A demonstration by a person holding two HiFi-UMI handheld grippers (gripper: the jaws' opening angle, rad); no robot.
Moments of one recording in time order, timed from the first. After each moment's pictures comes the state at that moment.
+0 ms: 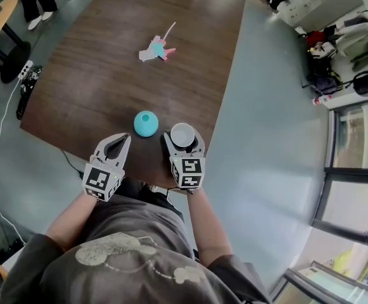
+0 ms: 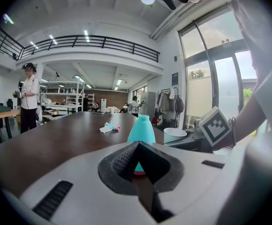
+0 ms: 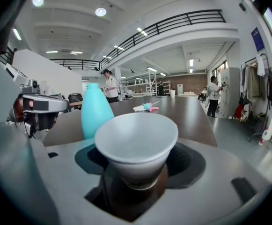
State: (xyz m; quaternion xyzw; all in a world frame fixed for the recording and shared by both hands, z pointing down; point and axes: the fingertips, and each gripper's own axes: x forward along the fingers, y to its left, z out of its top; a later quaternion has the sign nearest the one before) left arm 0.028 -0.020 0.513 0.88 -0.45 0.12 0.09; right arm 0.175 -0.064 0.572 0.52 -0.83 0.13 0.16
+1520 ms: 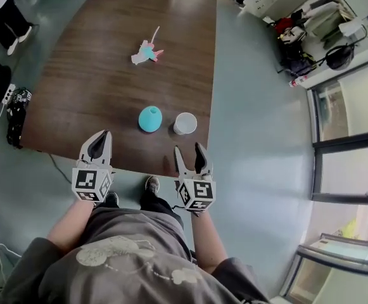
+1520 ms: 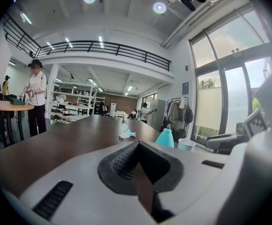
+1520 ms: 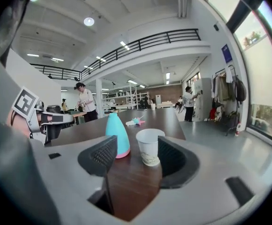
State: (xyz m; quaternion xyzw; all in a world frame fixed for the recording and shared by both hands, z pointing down) left arm -0.067 -0.014 0.481 0.86 -0.50 0.06 0.11; right arm 0.173 0.041 0.499 0.64 -0.75 0.12 0.08
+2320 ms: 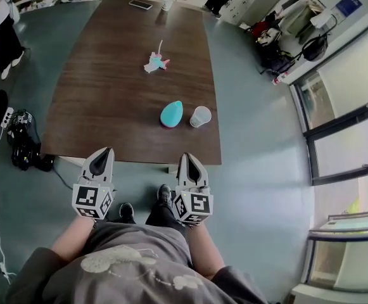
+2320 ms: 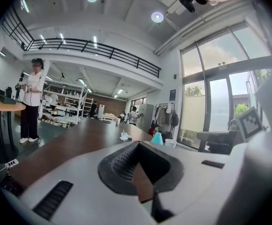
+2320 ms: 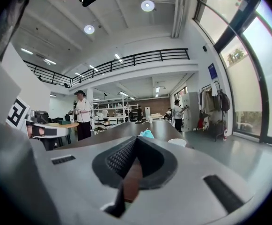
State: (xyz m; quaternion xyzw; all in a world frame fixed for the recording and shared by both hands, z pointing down) left arm -0.185 0.062 0.443 0.90 -0.43 0.04 0.11; right arm 0.032 0.124 0.431 0.71 -0.70 0.06 0.02
